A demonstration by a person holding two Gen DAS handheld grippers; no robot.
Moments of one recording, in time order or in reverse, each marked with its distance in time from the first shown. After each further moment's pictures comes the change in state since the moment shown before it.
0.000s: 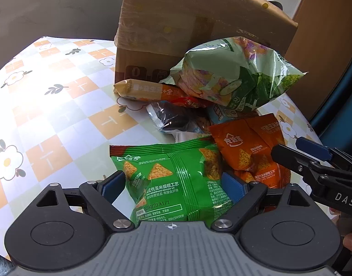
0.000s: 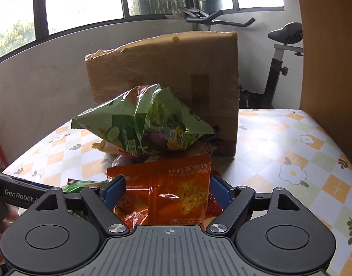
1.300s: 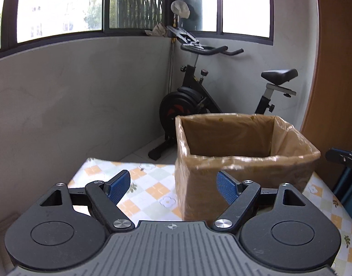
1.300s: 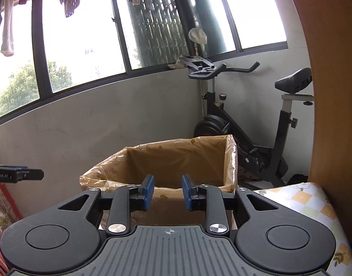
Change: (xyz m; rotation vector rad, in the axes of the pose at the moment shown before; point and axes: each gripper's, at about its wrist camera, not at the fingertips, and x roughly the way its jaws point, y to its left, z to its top) left arm -0.133 0.014 0.164 0.130 -0.315 0.185; right arm -0.017 -0.042 0.178 0.072 -0.222 0.076
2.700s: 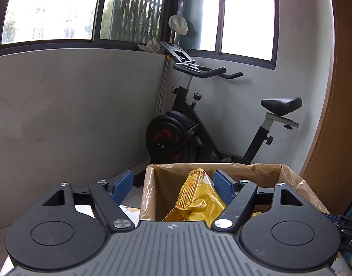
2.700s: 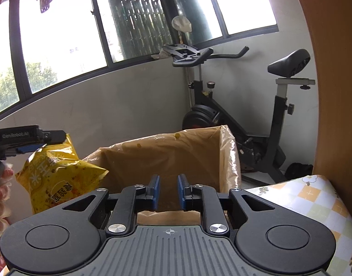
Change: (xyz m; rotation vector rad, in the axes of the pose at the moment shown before) left arm 0.113 -0.037 0.063 -0.058 -0.130 -0.034; right arm 0.088 -0.021 0.009 0.046 0.049 -0.001
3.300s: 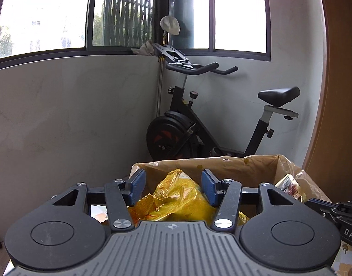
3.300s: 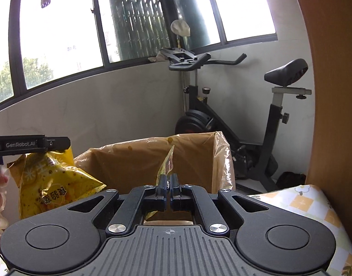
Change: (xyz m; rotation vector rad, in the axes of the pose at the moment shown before) left arm 0.017 -0.039 -0.007 0.087 -0.008 0.033; right arm 0.014 -0.004 -0.003 -0.043 -0.019 -0.092
